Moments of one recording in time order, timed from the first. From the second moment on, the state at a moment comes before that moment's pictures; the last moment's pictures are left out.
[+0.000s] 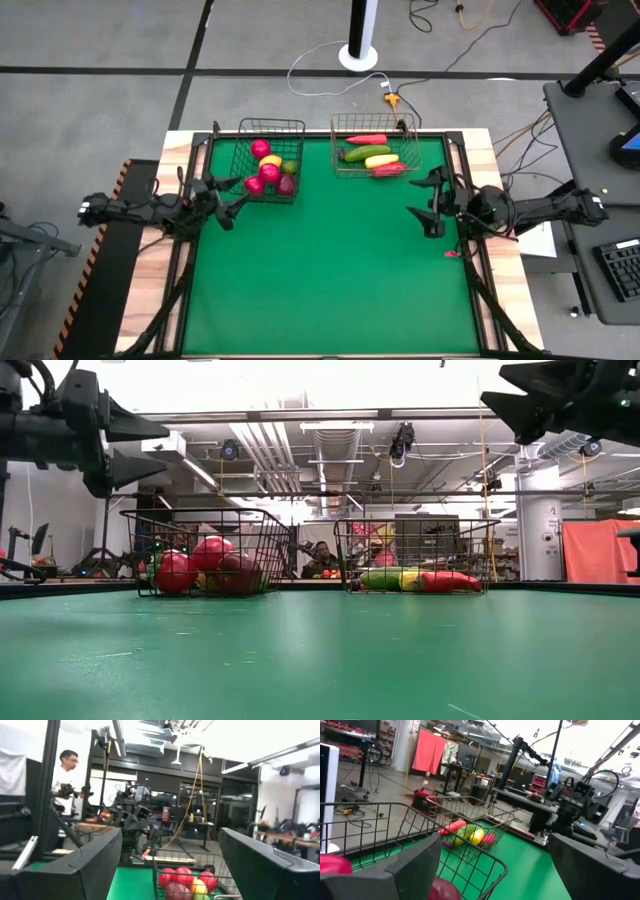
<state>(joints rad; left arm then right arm) -0.15 0.04 0.02 0.16 -0.65 -0.25 -0.02 0.39 0.01 0.76 0.07 -0.18</state>
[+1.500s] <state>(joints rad) -0.17 0.00 0.01 0.99 -0.75 0.24 -0.02 0.39 0.02 0.74 0.14 -0.10</state>
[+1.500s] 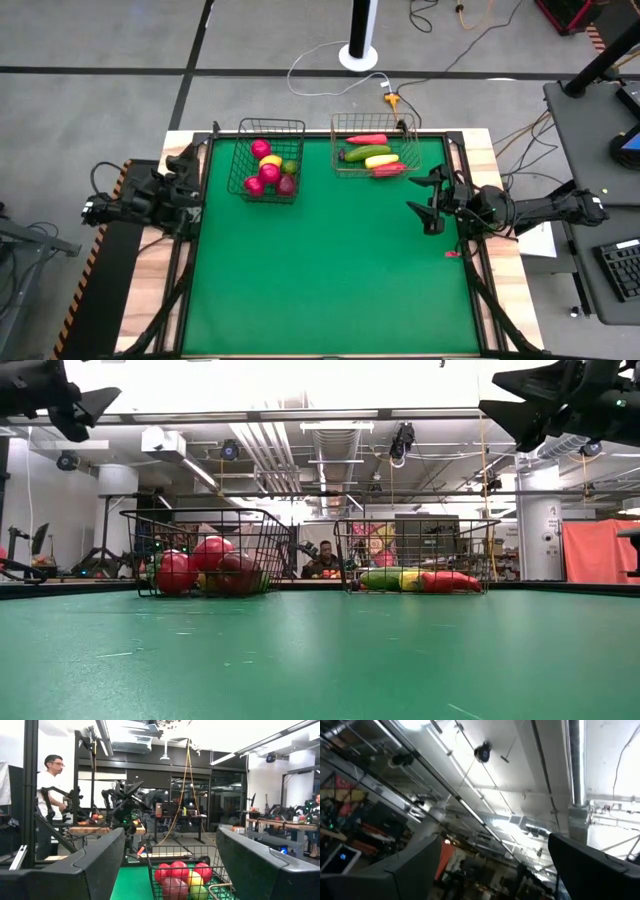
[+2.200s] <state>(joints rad) -0.19 0.00 0.01 0.52 -0.58 0.20 -0.02 0.41 0.02 0.73 0.13 -0.10</state>
